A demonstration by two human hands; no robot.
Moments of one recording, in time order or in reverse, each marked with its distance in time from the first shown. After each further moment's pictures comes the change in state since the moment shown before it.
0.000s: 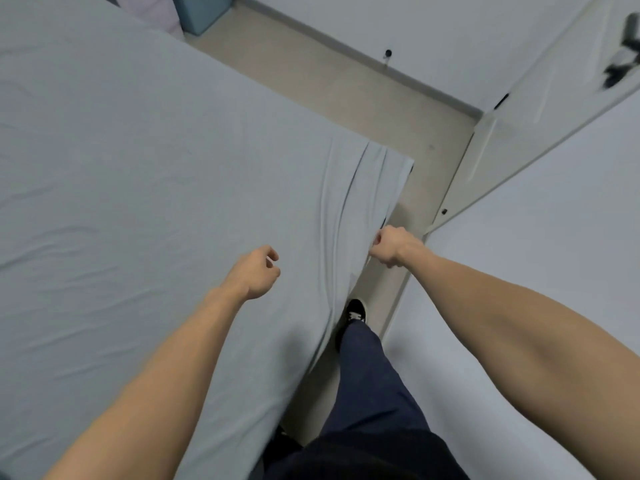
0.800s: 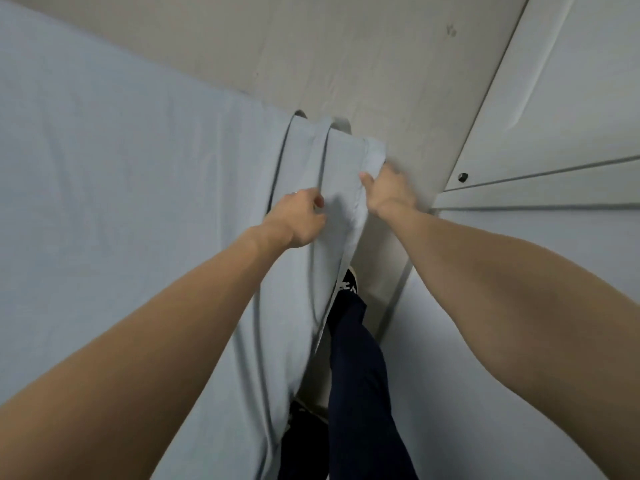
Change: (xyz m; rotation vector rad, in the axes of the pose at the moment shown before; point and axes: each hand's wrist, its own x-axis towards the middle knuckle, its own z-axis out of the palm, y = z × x) left_hand 0.532 0.329 0.162 0.310 -0.303 0.050; right_hand 0.563 0.177 -0.076 0.365 0.030 0.255
